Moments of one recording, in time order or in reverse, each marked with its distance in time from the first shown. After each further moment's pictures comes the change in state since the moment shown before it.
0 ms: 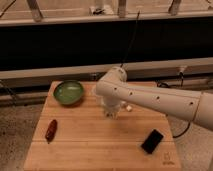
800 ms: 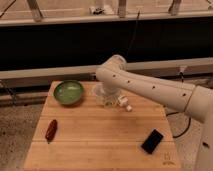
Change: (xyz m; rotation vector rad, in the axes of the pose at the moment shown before) arm 0.052 -0.017 -0.017 0.024 0.029 -0.031
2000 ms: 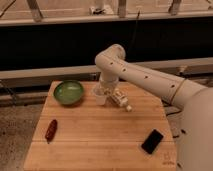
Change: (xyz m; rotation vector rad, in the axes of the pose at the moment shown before) arm 0.057 -0.017 -0.004 0.018 0.025 -0.018
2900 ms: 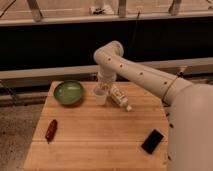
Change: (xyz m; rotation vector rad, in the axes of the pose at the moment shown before) arm 0.030 -0.018 0.005 0.029 0.019 -0.023
